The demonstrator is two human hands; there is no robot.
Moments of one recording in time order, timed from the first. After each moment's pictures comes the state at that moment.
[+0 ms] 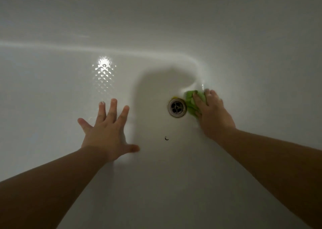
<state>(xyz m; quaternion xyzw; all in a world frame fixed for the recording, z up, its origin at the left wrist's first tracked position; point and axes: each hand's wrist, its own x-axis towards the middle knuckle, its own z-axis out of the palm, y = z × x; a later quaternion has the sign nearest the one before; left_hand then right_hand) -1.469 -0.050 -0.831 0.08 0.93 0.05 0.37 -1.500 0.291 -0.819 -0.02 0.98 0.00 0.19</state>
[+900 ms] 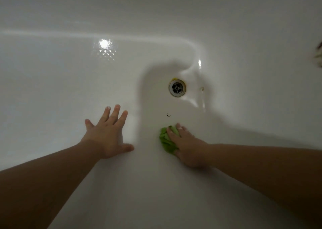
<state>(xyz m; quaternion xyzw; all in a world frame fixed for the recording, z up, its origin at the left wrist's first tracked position) -1.414 -0.089 -0.799 0.14 0.88 0.02 0.46 -1.380 0.203 -0.766 -0.08 0.81 -0.09 0.57</state>
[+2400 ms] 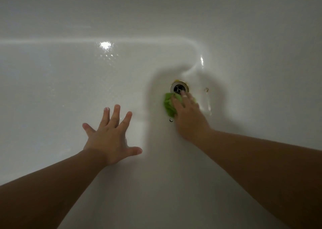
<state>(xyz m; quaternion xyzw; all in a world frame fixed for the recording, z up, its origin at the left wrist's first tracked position) -1.420 -0.071 -0.820 0.12 0.90 0.02 0.41 -1.439 0.202 -0.827 -0.01 0.97 -0.08 0.24</state>
